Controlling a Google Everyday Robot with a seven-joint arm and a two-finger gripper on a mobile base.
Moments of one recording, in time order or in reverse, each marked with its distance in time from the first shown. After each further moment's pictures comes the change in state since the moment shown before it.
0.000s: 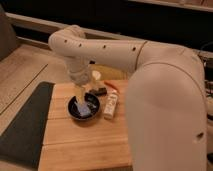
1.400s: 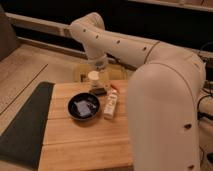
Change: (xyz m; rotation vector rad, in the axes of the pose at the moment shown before) arm 0.031 -0.101 0.004 0.079 0.106 -0.716
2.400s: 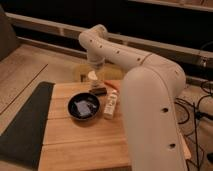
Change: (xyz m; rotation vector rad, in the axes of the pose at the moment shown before) arm -0.060 -0.129 0.032 0.352 -0.279 -0.299
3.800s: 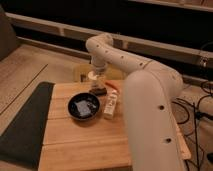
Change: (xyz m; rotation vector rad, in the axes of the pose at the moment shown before) arm 0.019 0.010 0.047 -0.061 -0.049 0.099
